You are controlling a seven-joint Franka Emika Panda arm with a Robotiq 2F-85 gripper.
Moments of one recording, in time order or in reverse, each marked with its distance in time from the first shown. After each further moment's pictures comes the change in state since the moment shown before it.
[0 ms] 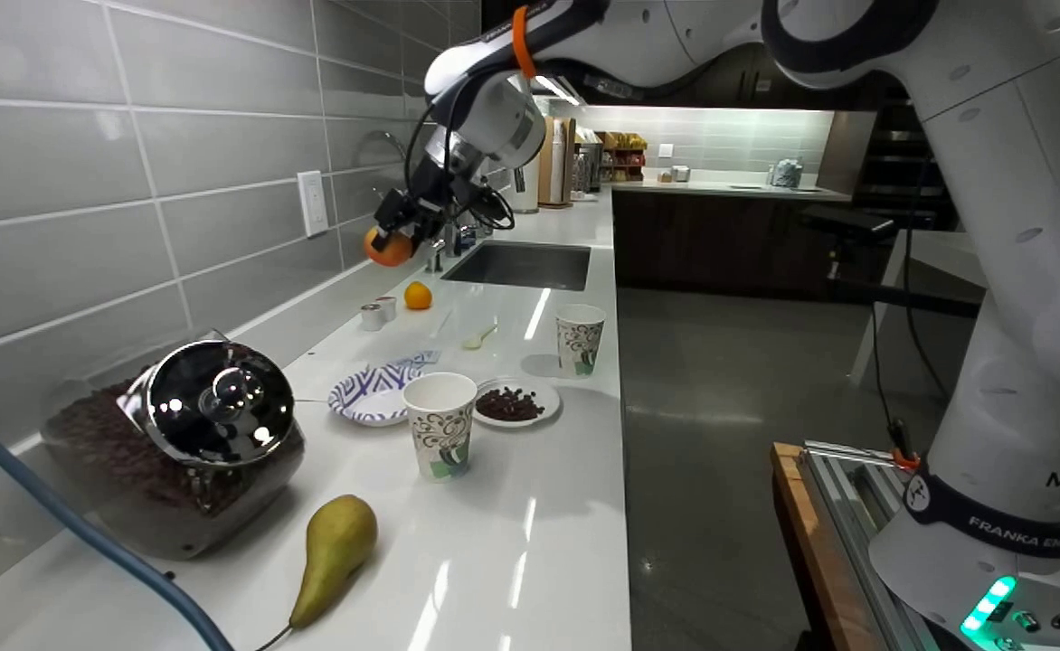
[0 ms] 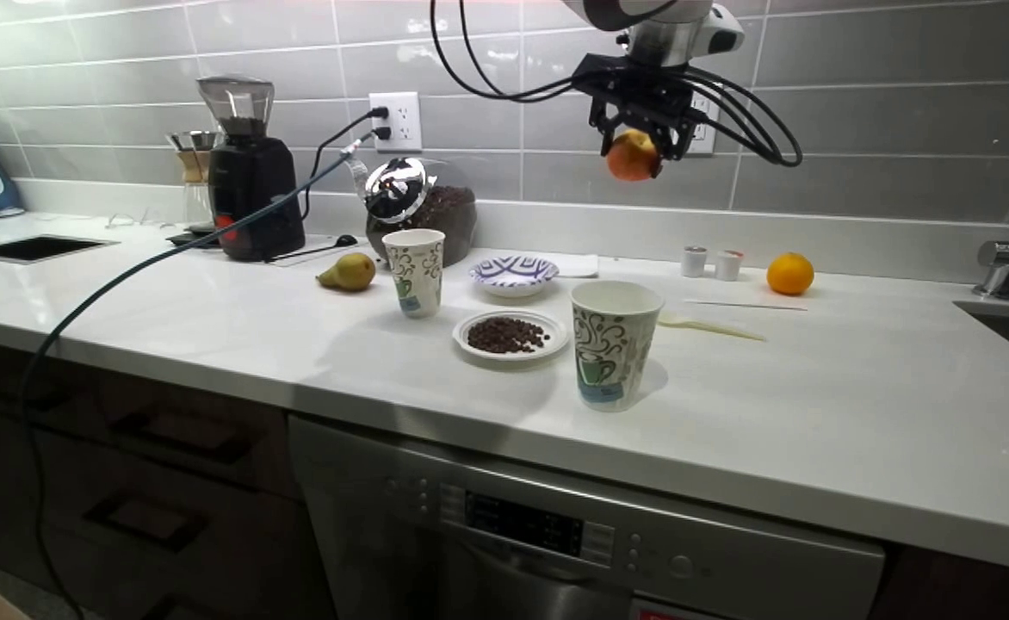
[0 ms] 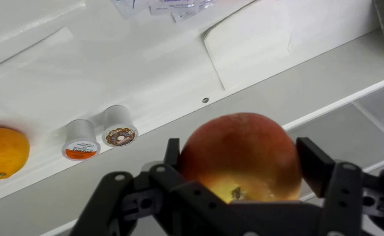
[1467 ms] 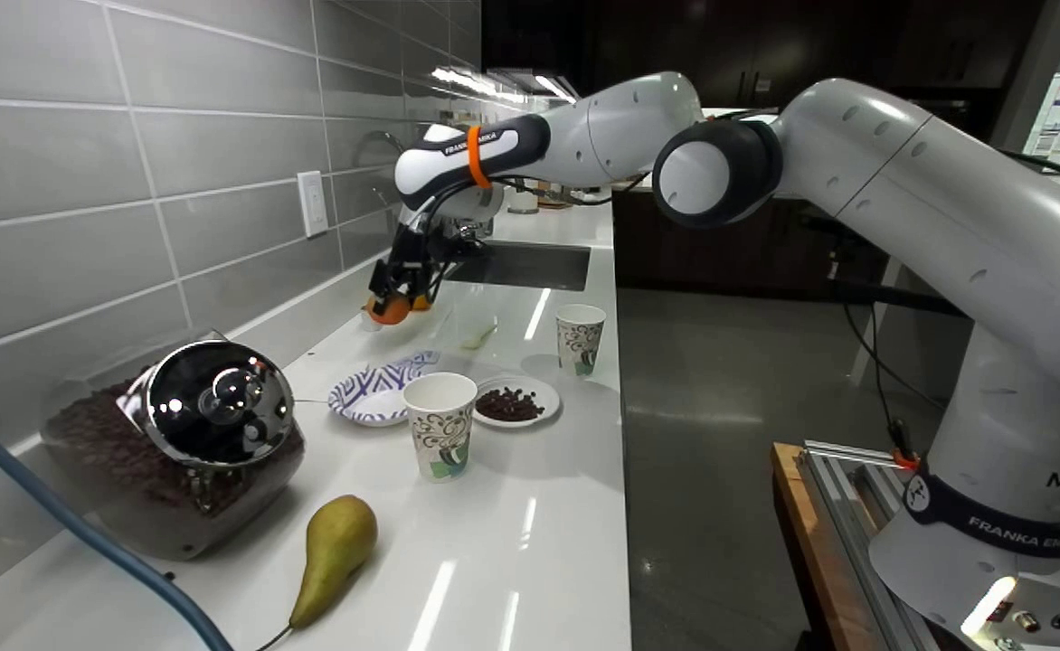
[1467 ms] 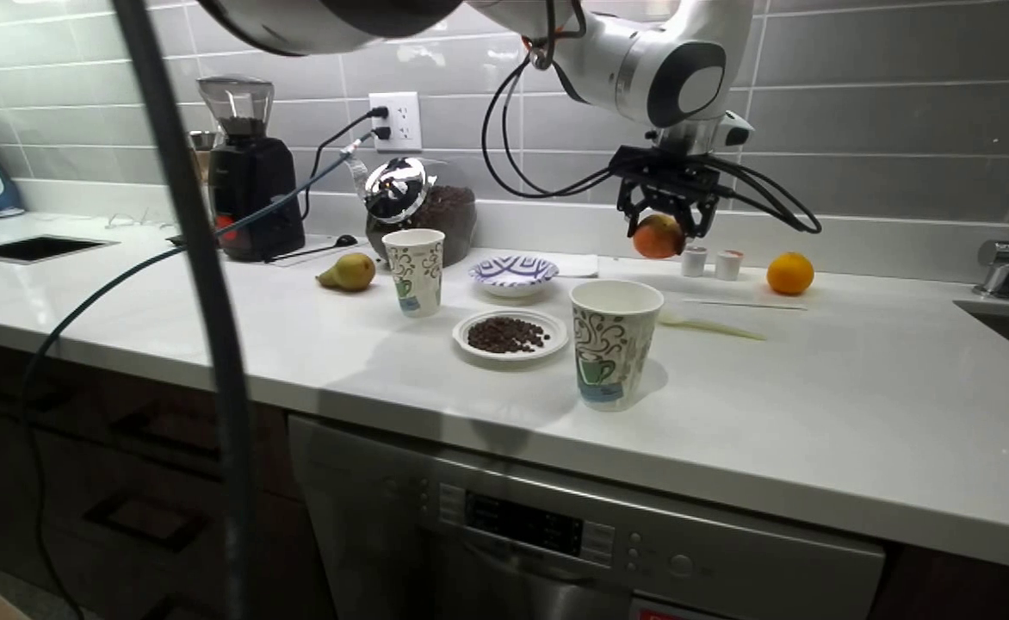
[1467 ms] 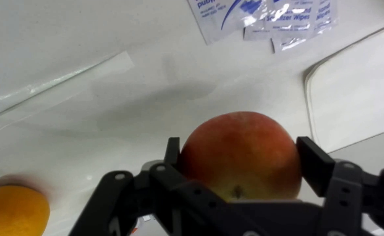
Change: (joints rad) arm 0.011 0.494 -0.037 0.621 -0.280 -0.266 0.187
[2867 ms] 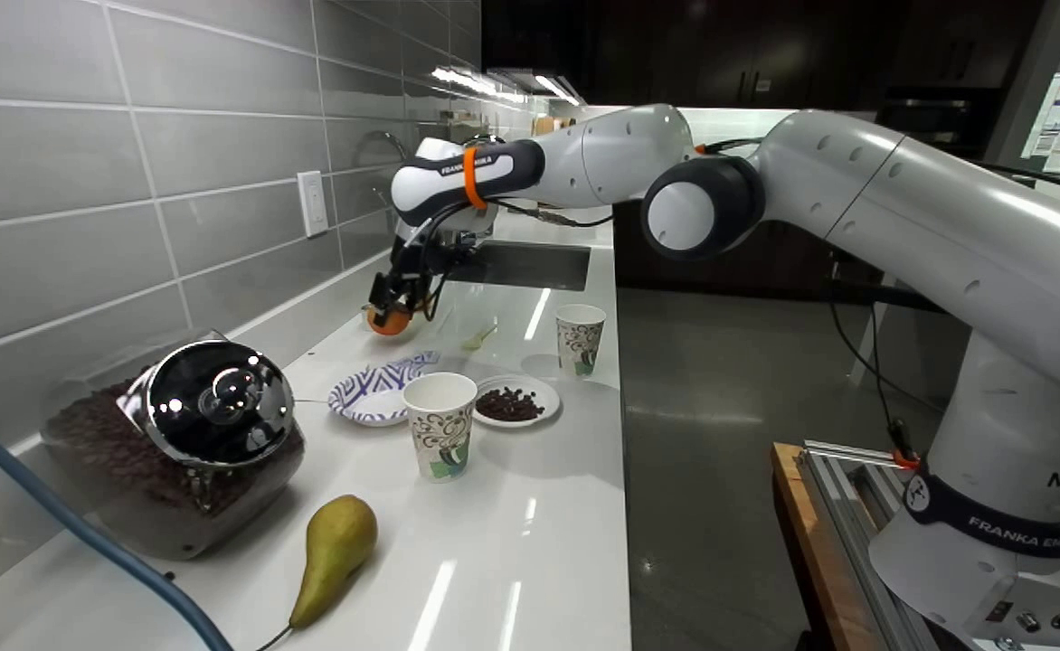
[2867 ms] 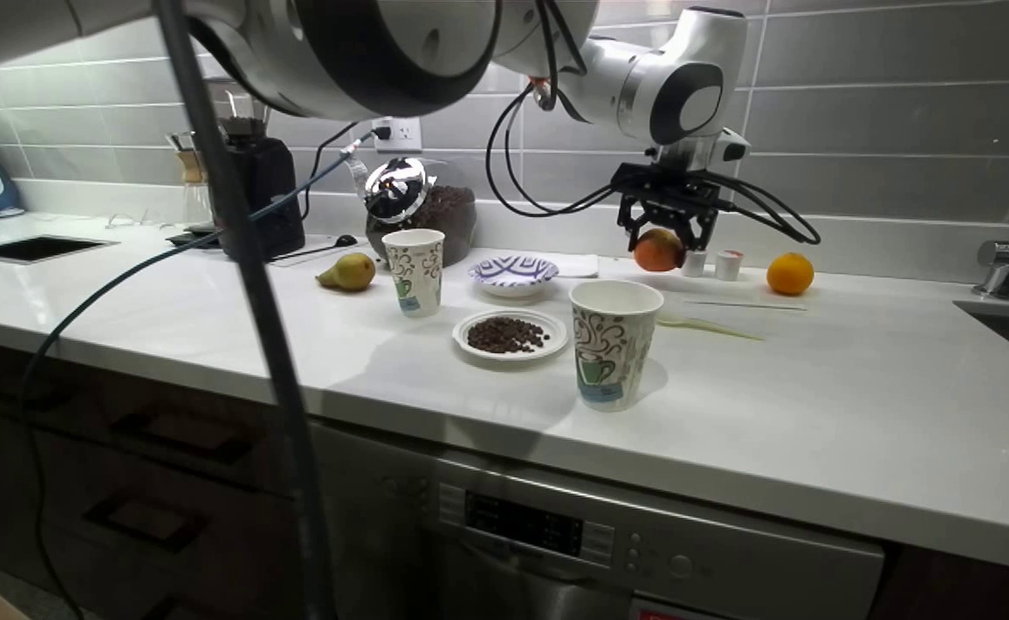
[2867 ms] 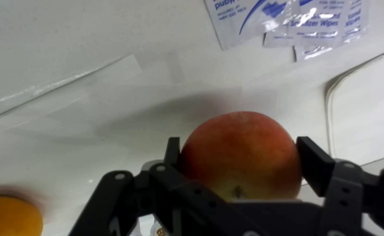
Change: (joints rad) arm 0.008 0.112 -0.012 0.154 -0.031 -0.058 0.004
